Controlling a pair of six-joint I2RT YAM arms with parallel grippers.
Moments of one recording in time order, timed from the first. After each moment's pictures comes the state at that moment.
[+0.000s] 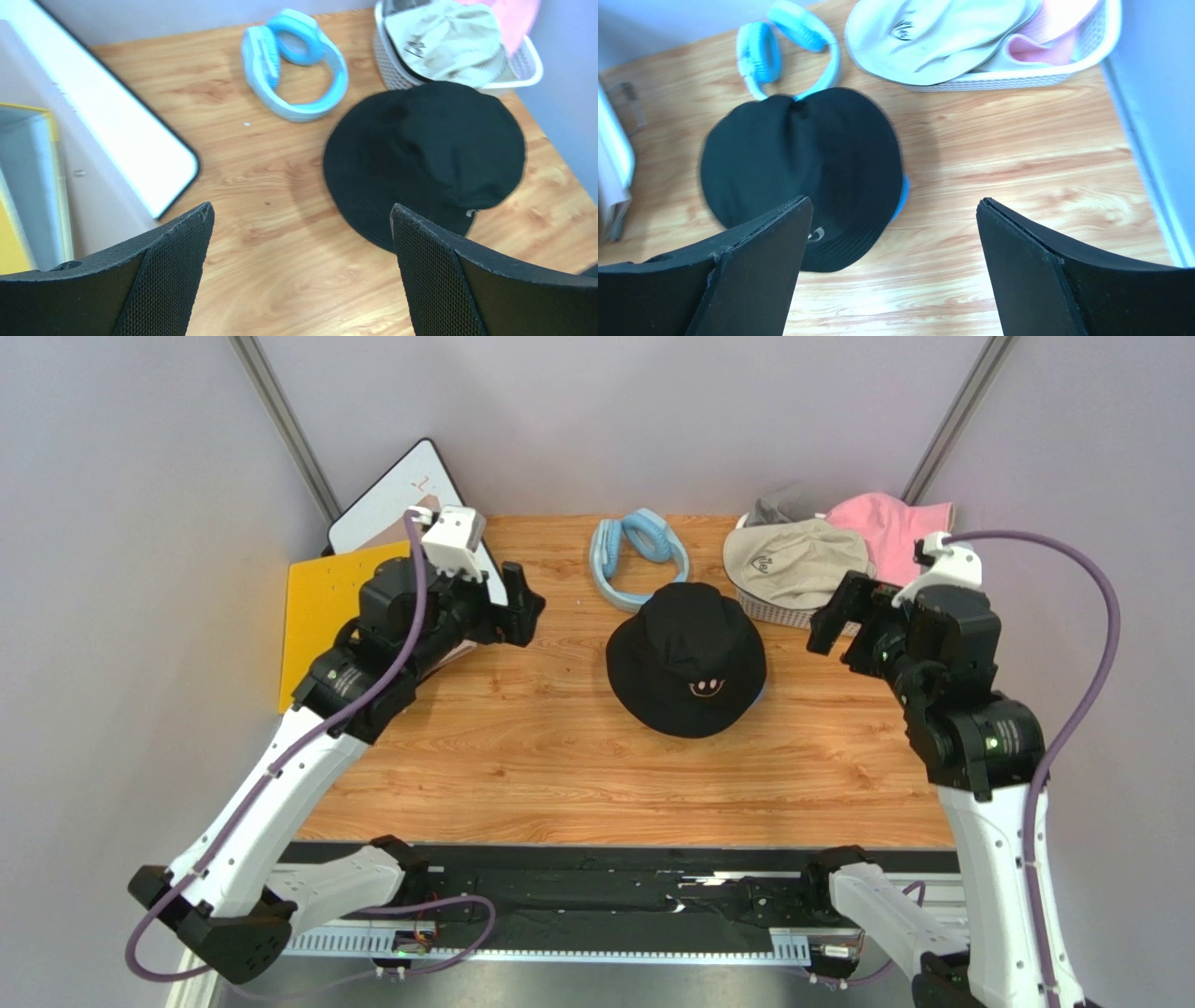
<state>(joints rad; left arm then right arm) -0.59 1.08 1.31 -0.50 -0.11 -0.24 0.18 0.87 1.38 -0.91 0.16 0.34</state>
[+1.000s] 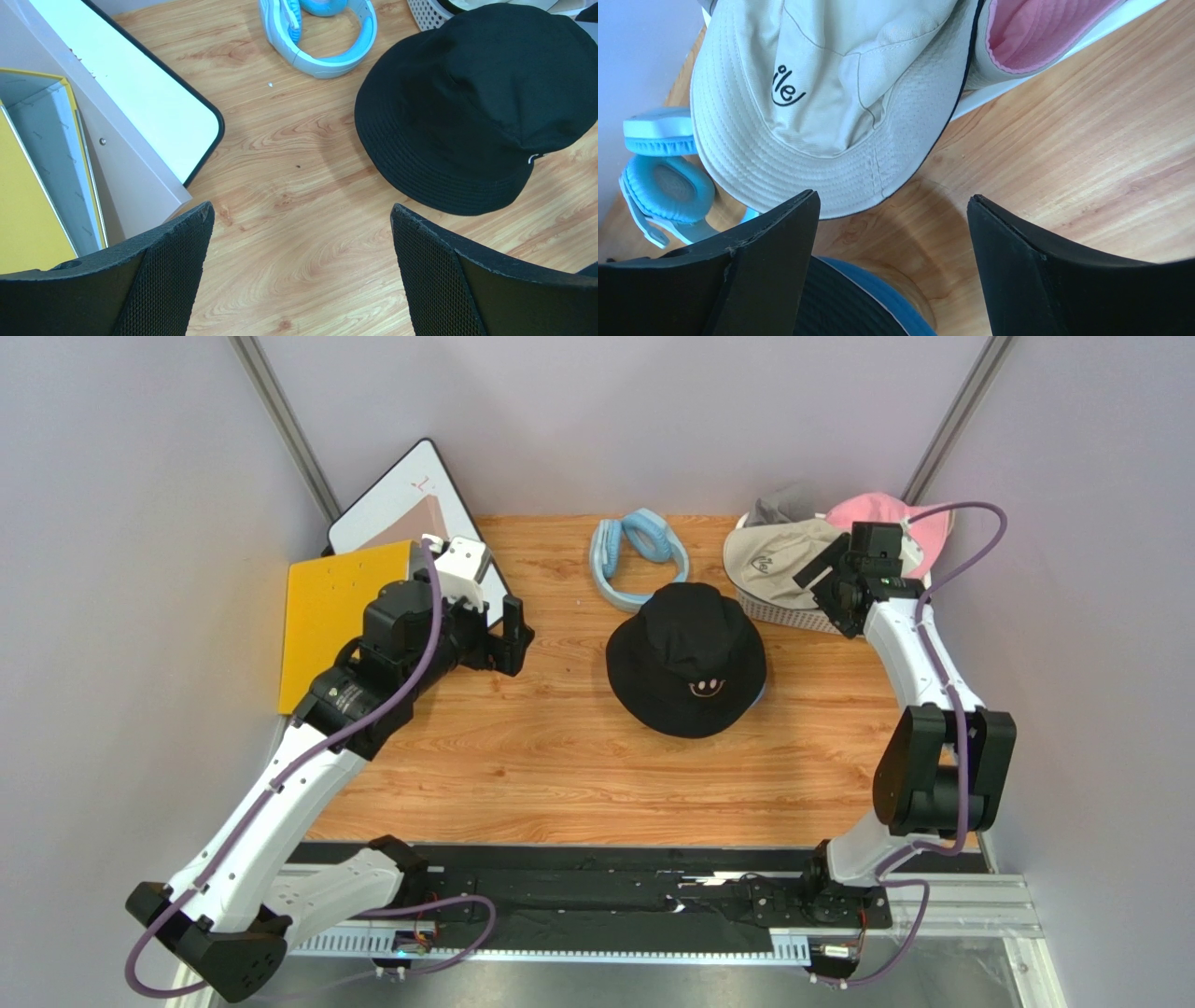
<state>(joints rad) -0.54 0.99 1.18 -0.55 -0.09 -0.12 -0.08 1.60 1.33 -0.49 0.11 0.75</state>
